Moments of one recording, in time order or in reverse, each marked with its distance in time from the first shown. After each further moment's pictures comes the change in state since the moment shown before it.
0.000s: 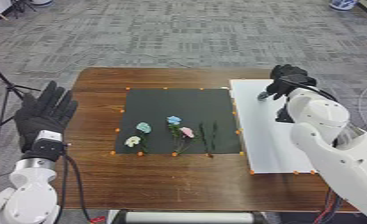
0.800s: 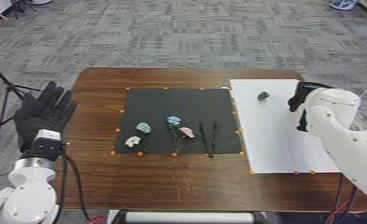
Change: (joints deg) left arm 0.0 0.4 -0.2 -0.3 -1.0 0.9 0.1; right arm 3.9 -0.2 1.9 11.2 8.5 -14.2 6.7
